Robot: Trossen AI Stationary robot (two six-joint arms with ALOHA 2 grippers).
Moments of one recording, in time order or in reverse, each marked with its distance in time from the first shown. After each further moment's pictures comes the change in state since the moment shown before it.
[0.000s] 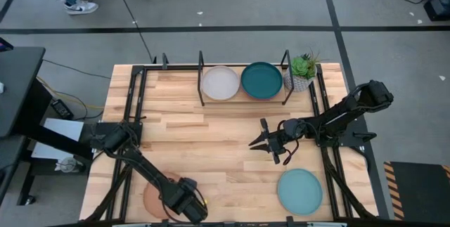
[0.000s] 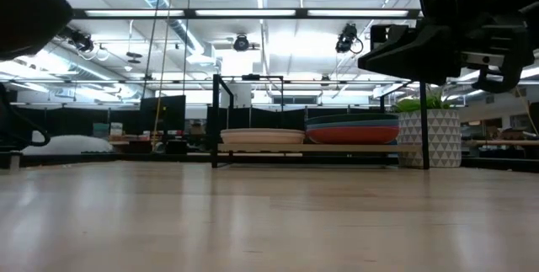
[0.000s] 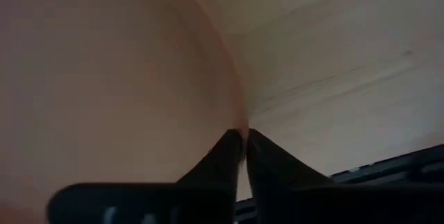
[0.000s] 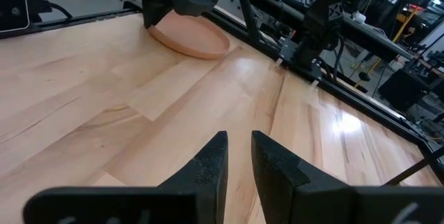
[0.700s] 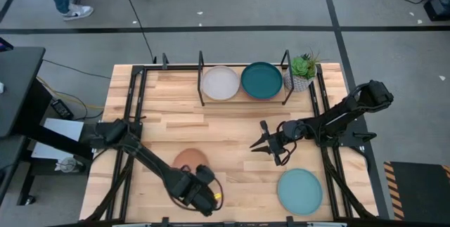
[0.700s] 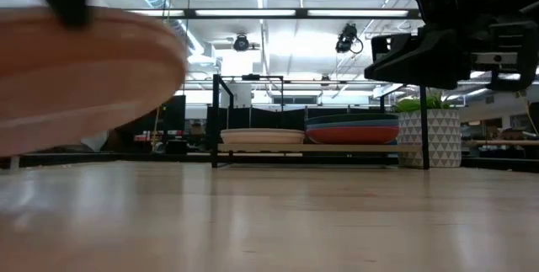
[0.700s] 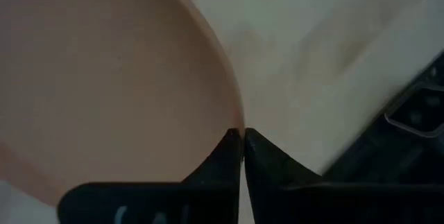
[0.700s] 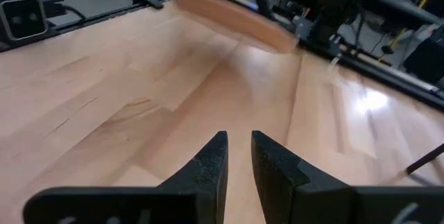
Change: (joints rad) left arm 0.102 -0.043 0.241 -0.229 -0.312 0.511; right arm 0.014 0.001 0.000 -0.049 -0.001 0.108
